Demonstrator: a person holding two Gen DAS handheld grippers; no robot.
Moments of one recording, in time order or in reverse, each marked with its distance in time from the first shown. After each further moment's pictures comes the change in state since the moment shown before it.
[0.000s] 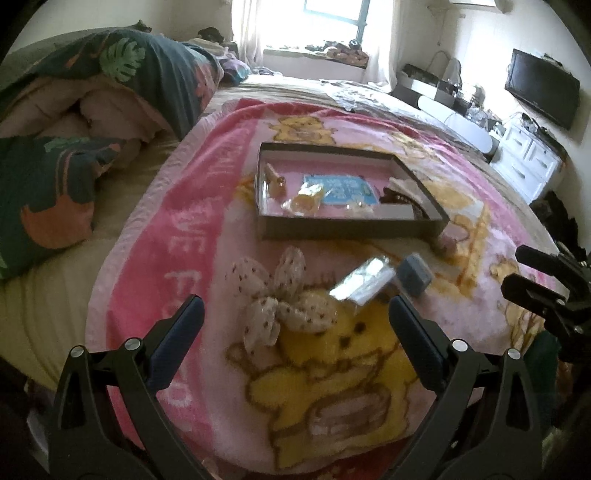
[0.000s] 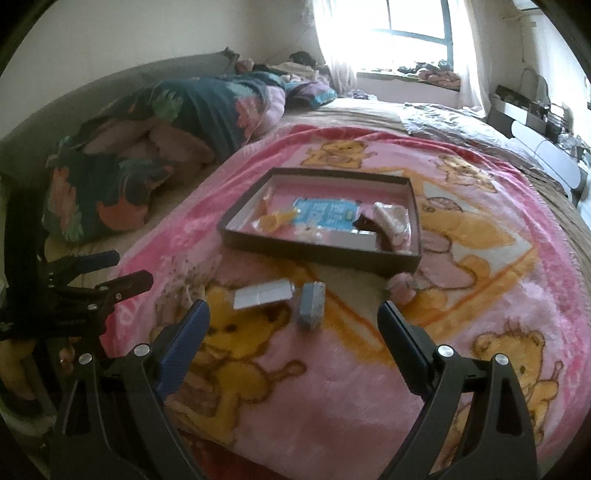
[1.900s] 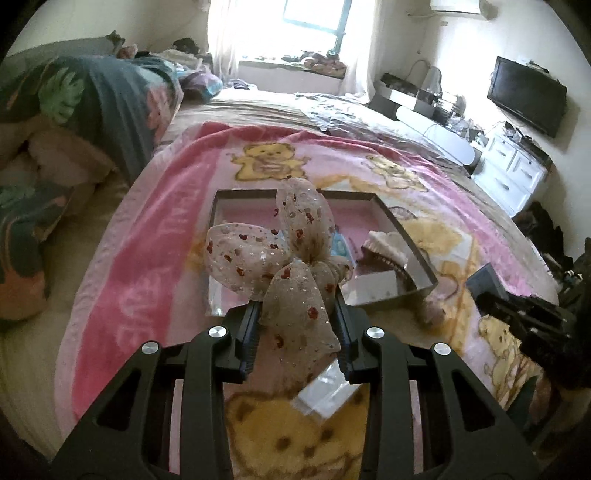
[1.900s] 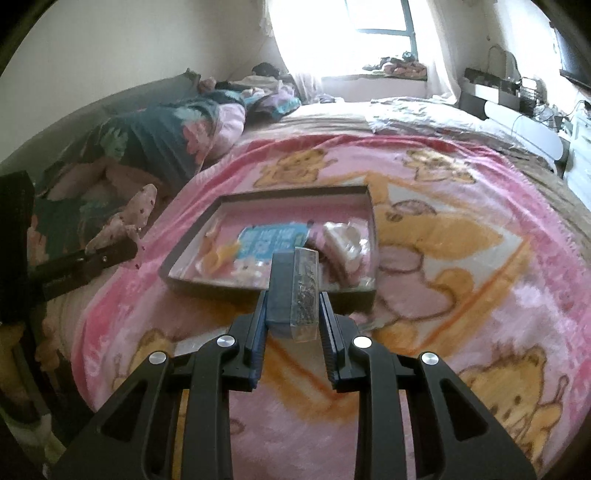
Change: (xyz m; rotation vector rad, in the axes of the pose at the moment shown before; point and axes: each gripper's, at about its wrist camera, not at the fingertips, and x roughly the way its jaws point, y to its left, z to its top) left arm 0.056 -0.027 0.092 0.033 -0.052 -0.094; right arm 0.032 -0.084 0.042 0.142 -0.081 -0.054
